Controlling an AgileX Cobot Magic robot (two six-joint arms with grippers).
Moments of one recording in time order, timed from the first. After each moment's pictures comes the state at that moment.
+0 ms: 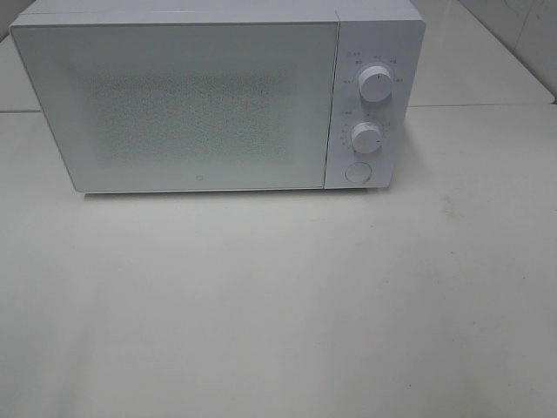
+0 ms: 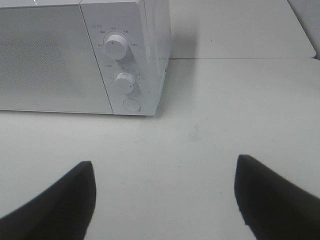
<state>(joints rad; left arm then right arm) 0.00 0.00 -0.52 -0.17 1.07 0.06 0.12 0.25 -0.50 0.06 0.68 0.01</state>
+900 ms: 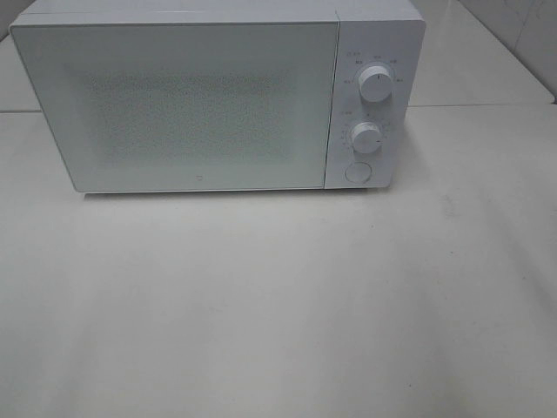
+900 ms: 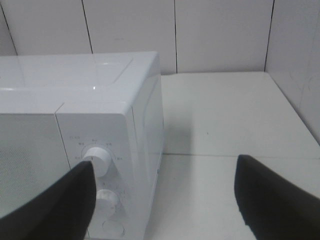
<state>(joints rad) 0.00 0.00 -0.52 -0.17 1.07 0.06 0.12 0.77 -0.42 0.03 -0.22 0.00</state>
